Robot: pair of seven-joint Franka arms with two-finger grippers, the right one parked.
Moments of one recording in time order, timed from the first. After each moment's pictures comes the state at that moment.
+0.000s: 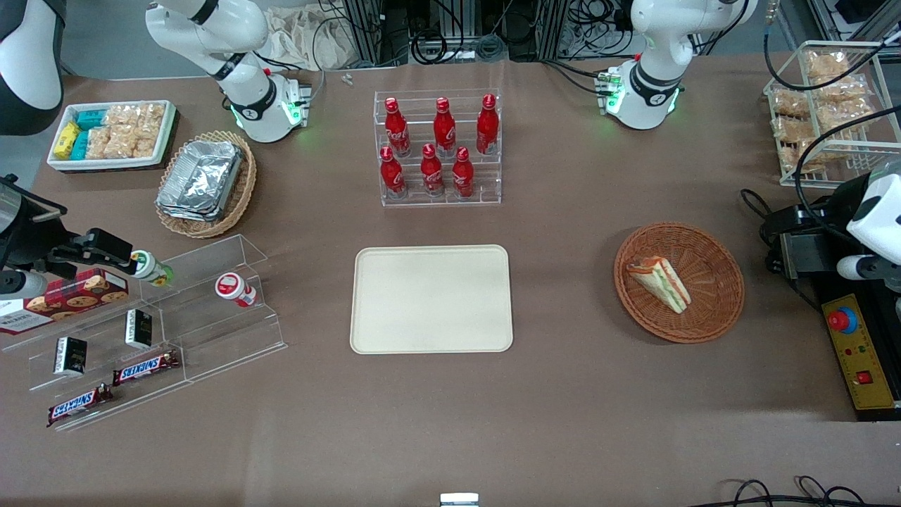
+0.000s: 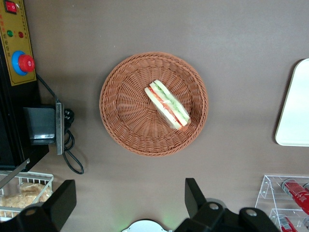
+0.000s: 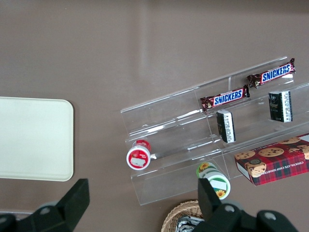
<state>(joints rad) 0.08 0.20 -0.10 -1.38 0.02 1.42 -0.06</state>
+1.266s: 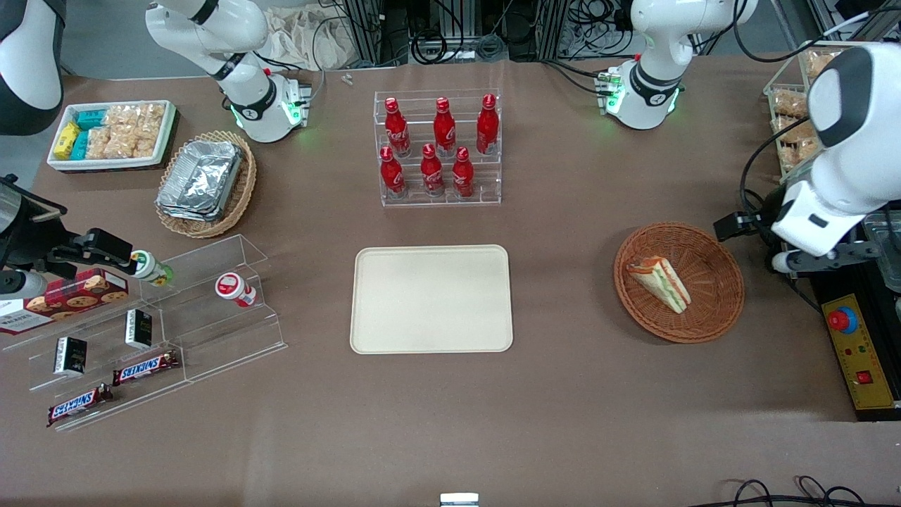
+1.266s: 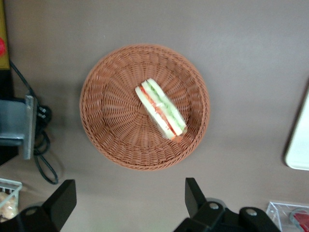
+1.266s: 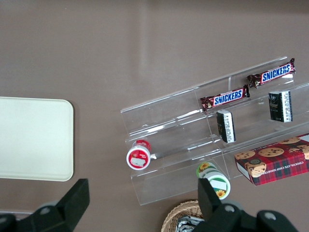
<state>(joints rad) 0.07 0.02 -0.13 -1.90 0.01 1.80 -0.20</state>
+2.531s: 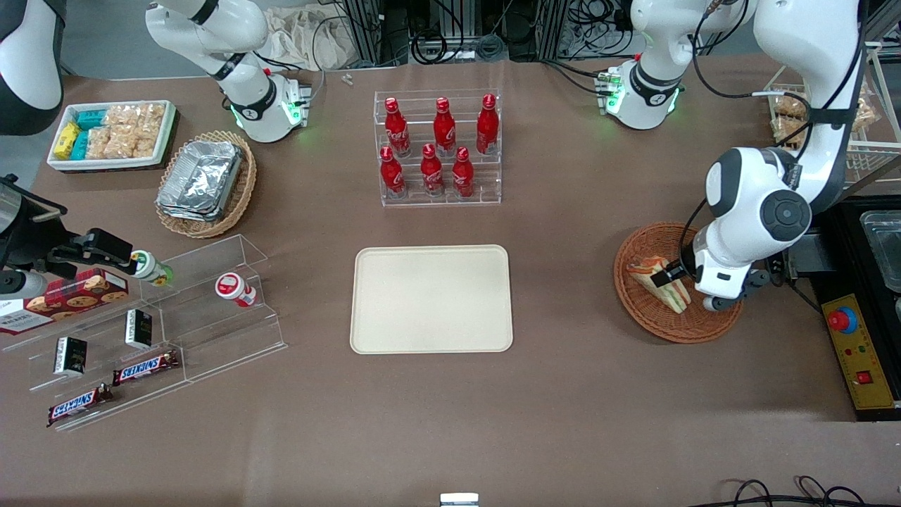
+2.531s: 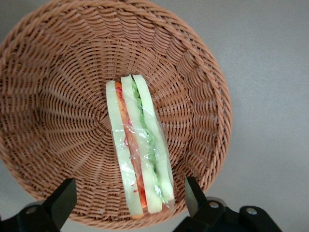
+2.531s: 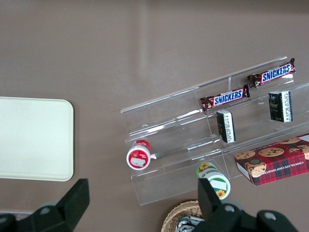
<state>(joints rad) 0.04 0.21 -0.14 -2.16 0.00 2.27 -0.61</state>
